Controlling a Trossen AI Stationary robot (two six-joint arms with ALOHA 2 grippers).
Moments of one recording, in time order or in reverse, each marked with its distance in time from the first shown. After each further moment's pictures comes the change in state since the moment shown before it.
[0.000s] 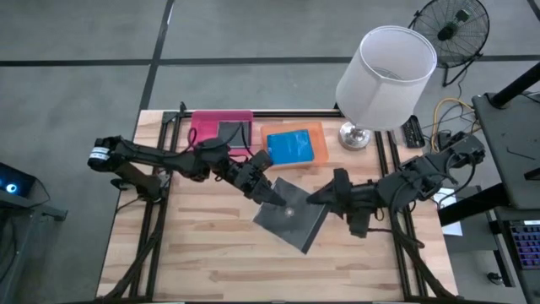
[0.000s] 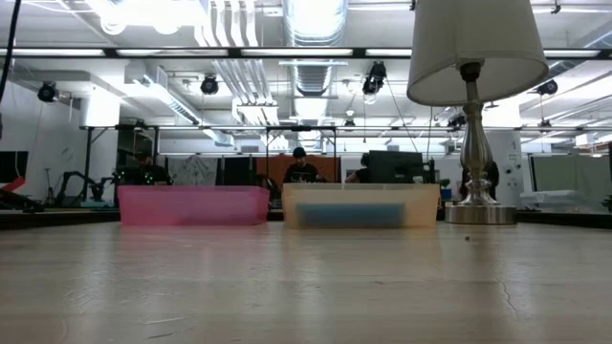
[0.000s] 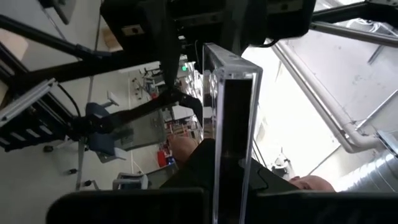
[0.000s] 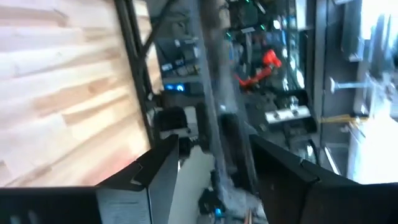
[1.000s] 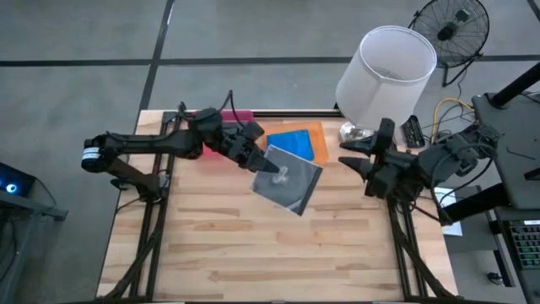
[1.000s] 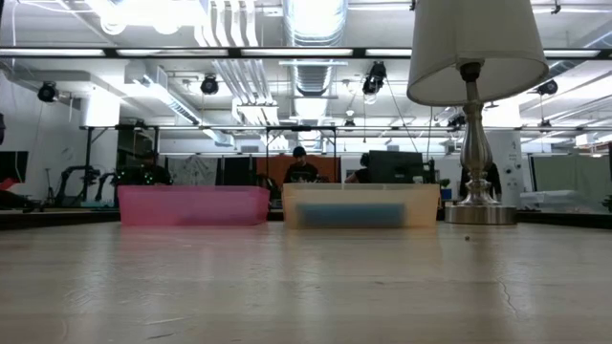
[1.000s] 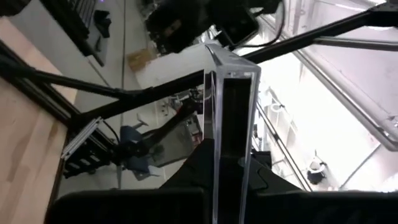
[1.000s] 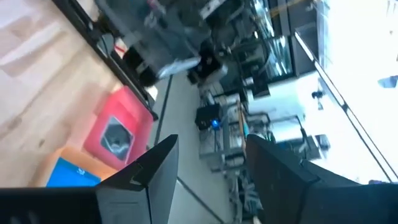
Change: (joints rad) left arm 0.225 -0.084 0.001 -0.158 0.153 0.154; right arm 0.000 -0.188 0.000 -0.154 0.397 0.290
